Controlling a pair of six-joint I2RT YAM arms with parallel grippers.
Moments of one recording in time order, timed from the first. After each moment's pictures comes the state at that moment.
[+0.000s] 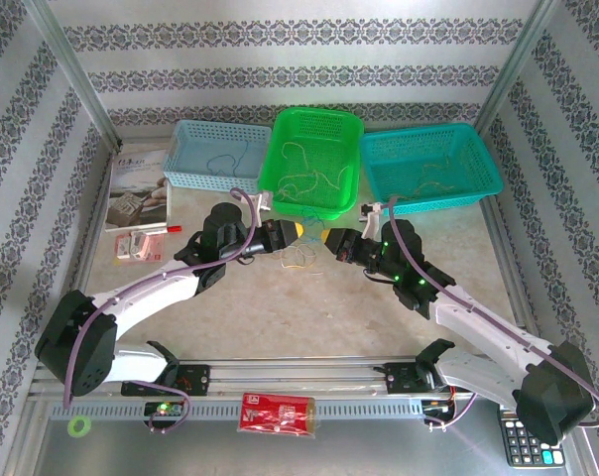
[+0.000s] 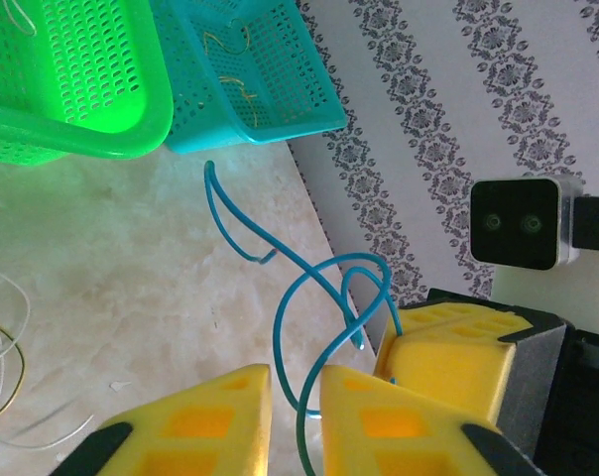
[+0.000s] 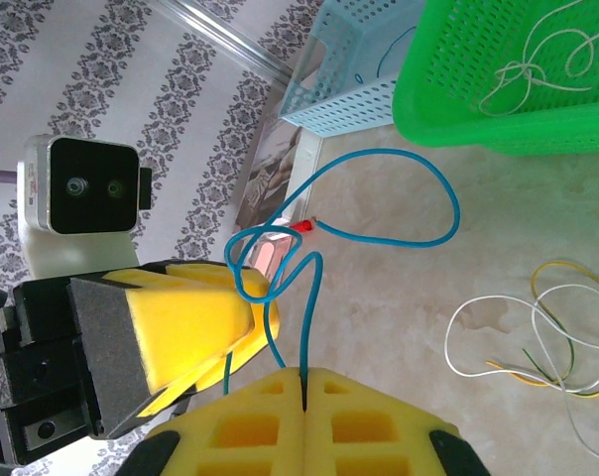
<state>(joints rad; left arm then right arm) -0.59 1.31 0.74 0.31 0.47 -0.87 0.59 0.99 0.58 0.14 -0.33 0.91</state>
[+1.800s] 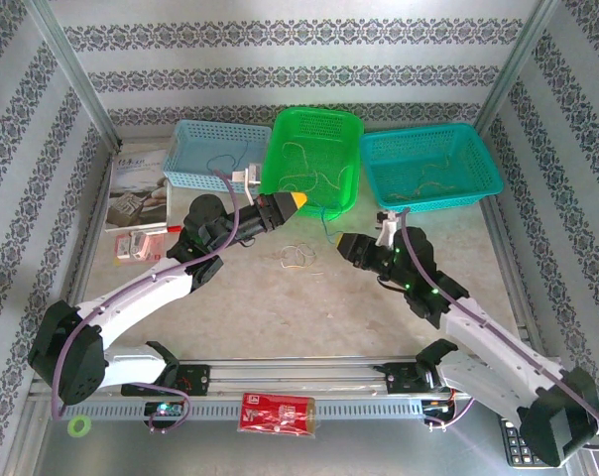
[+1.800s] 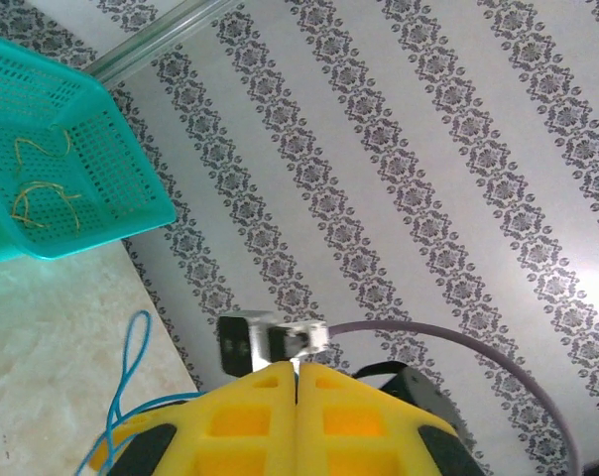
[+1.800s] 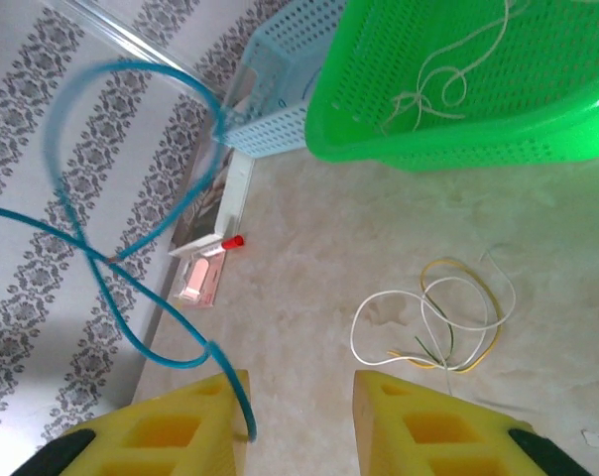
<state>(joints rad) -0.60 1.26 0.82 0.56 0.47 -1.10 0.53 0.84 0.53 -0.02 -0.25 0.83</state>
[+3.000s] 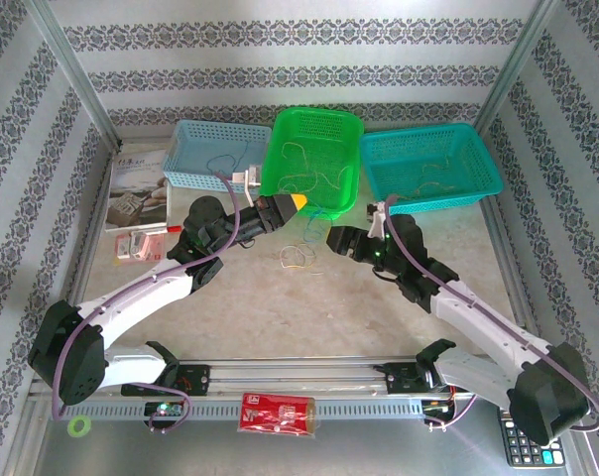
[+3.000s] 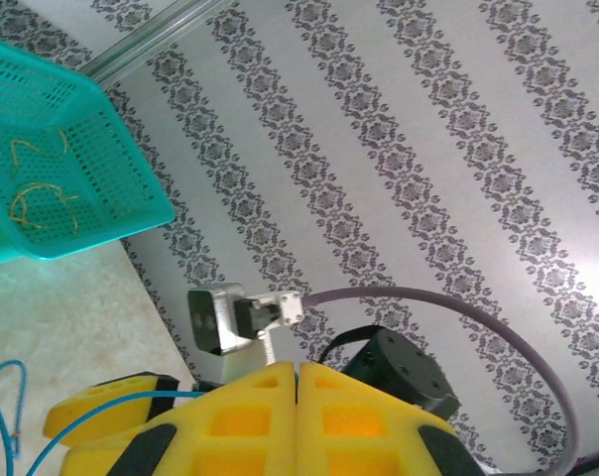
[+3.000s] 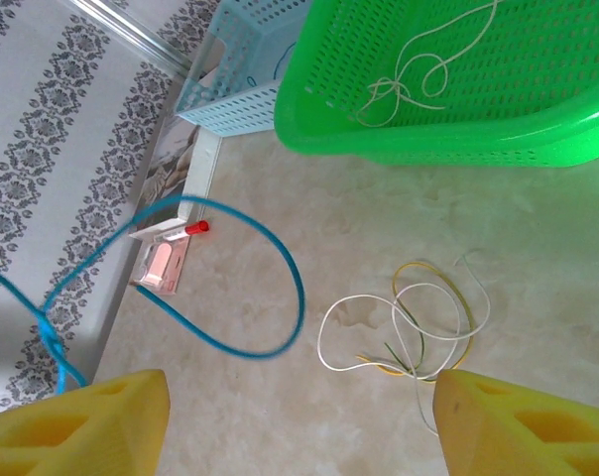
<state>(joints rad) -0.60 1.26 0.81 0.59 0.49 -1.10 0.50 1.02 0.61 -0.03 -0.28 0.75</state>
